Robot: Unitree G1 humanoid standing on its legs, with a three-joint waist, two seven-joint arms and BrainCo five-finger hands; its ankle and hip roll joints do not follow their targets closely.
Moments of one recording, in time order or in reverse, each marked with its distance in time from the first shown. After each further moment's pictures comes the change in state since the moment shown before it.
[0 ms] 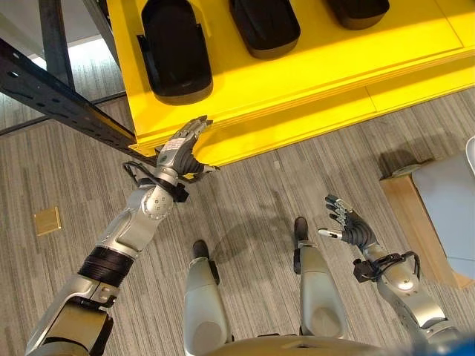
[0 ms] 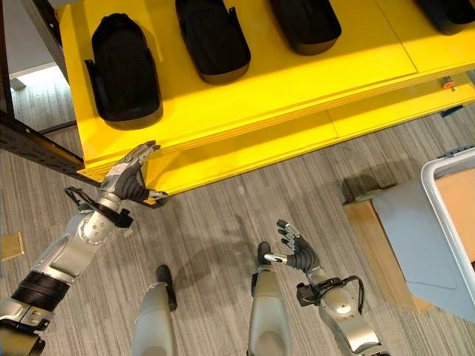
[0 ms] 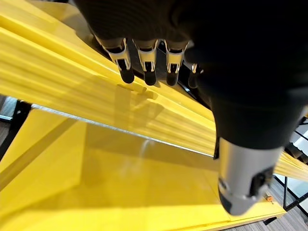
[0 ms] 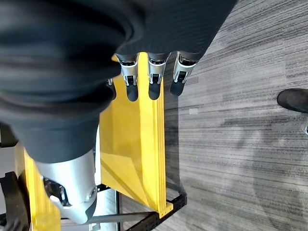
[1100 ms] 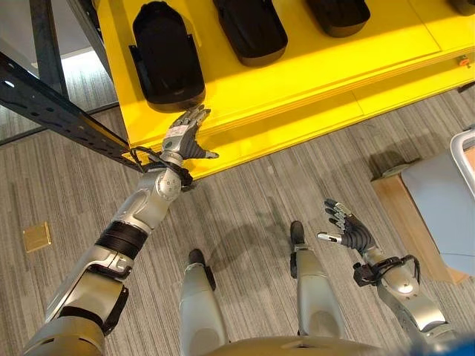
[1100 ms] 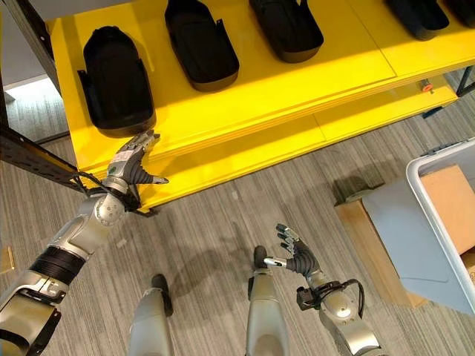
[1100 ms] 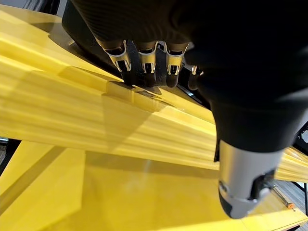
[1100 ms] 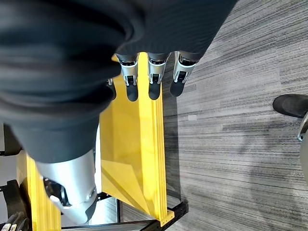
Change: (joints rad) left arm -0.130 -0.032 -0.044 0.196 0.022 0.058 0.066; right arm 0.014 0.000 0.003 0.009 0.000 0.001 0.004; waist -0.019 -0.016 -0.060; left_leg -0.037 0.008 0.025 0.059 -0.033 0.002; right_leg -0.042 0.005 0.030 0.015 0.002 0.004
